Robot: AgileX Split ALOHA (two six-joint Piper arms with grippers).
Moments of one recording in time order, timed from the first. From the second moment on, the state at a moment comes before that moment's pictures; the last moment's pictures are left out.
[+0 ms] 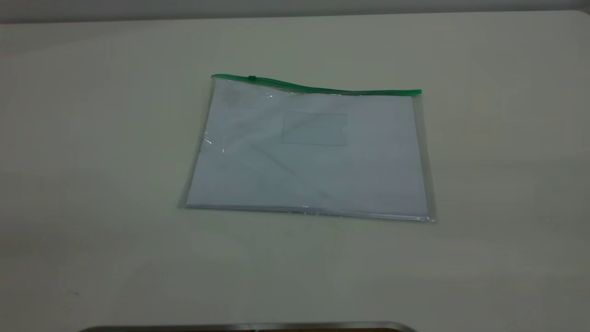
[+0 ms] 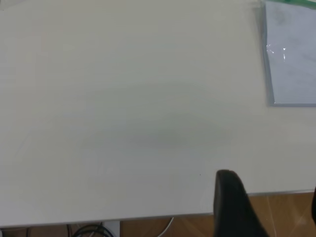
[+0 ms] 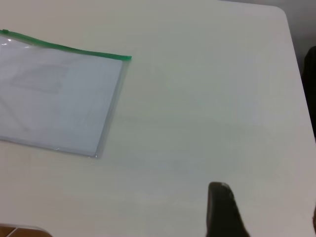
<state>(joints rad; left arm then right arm) -0.01 -0.02 -0.49 -0.04 1.13 0.04 -0.03 -0.02 -0.48 0.09 1.13 -0.14</state>
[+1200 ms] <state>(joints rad) -0.01 -0.02 -0.49 -0.04 1.13 0.04 -0.03 -0.02 -0.48 0.09 1.13 -0.14</state>
